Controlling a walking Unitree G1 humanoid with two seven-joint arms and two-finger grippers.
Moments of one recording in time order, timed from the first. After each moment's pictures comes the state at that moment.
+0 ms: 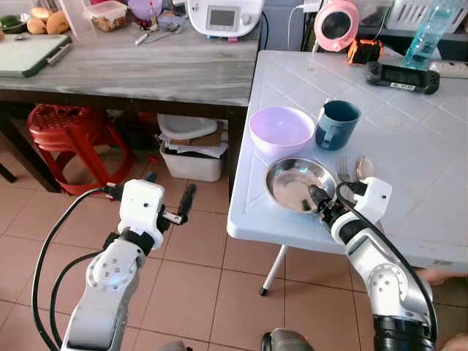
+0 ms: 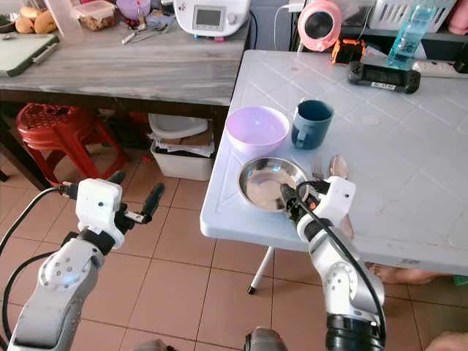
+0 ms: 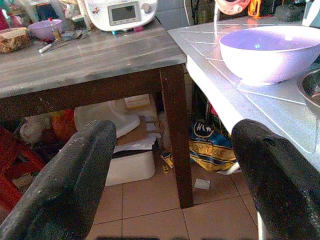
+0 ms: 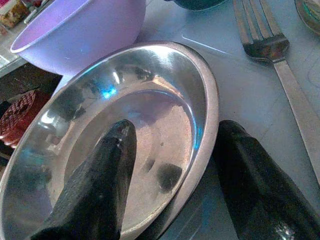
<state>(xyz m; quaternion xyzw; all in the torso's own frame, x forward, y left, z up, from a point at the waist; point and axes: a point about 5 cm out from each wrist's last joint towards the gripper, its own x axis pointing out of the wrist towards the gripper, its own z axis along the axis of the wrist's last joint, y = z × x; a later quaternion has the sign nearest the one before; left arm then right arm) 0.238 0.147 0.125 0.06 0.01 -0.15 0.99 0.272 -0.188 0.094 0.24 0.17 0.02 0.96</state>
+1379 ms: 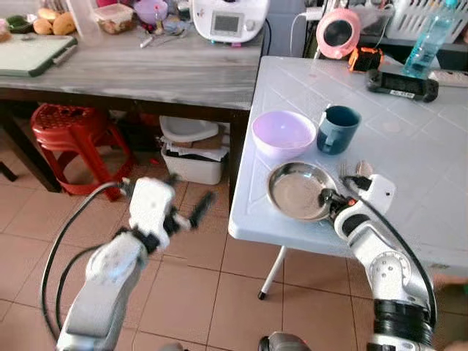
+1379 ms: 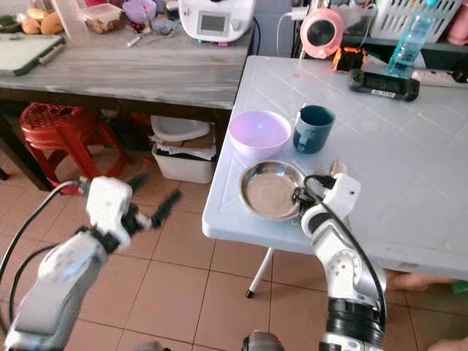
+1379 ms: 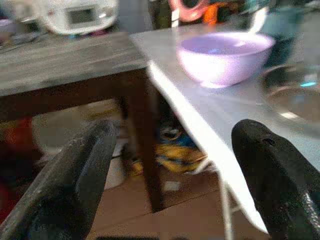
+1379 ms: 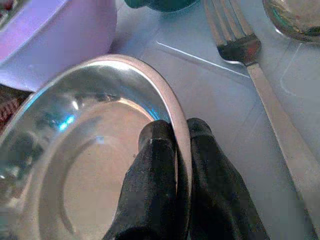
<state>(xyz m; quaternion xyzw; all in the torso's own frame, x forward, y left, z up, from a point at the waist) 0.248 0.143 0.119 0.06 0.02 -0.23 0.97 0.284 -0.198 0.089 0.27 0.20 -0.04 0.94</state>
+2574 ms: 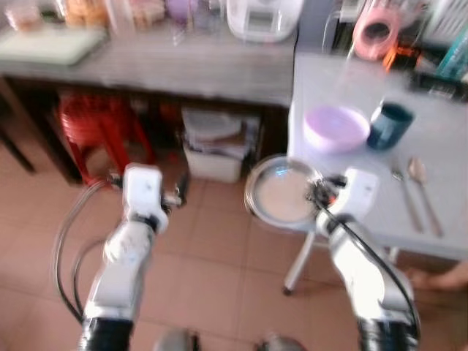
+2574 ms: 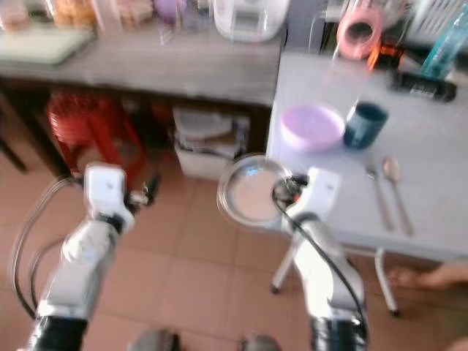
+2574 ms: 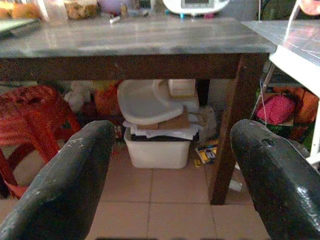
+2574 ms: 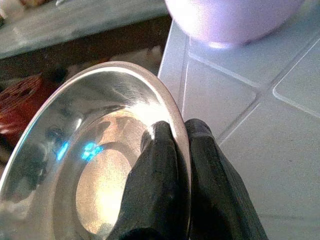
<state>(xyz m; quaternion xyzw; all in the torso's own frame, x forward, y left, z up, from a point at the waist) 0.282 0.149 0.103 0.02 0.03 -0.07 1.00 0.277 -0.166 0.110 0.14 0.11 0.00 0.98</state>
